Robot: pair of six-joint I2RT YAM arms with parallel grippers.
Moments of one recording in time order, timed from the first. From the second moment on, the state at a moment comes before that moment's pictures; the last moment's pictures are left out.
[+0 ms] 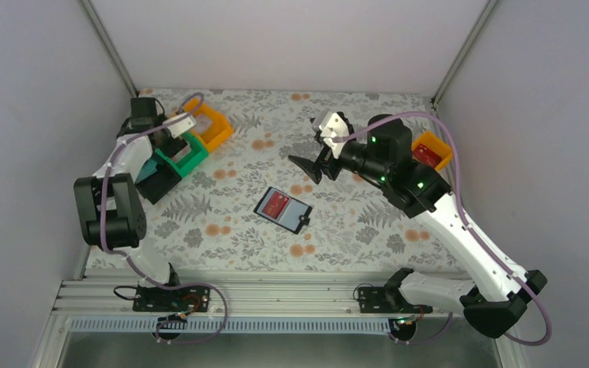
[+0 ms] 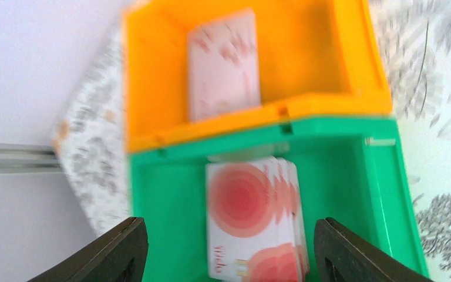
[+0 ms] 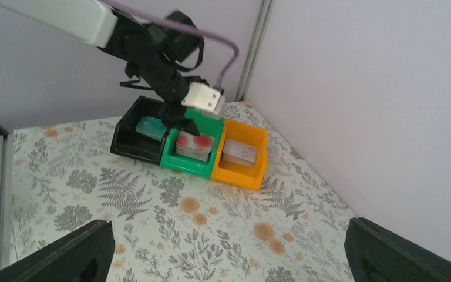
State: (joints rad) left arm 0.14 1.73 1.24 -0.40 0.15 1.01; right arm 0.71 1.11 1.33 -0.46 -0.28 -0.33
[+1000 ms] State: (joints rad) left arm -0.25 1.63 0.96 -0.50 0.77 0.12; right arm 0.68 1.57 0.82 -0.05 -0.44 0.81
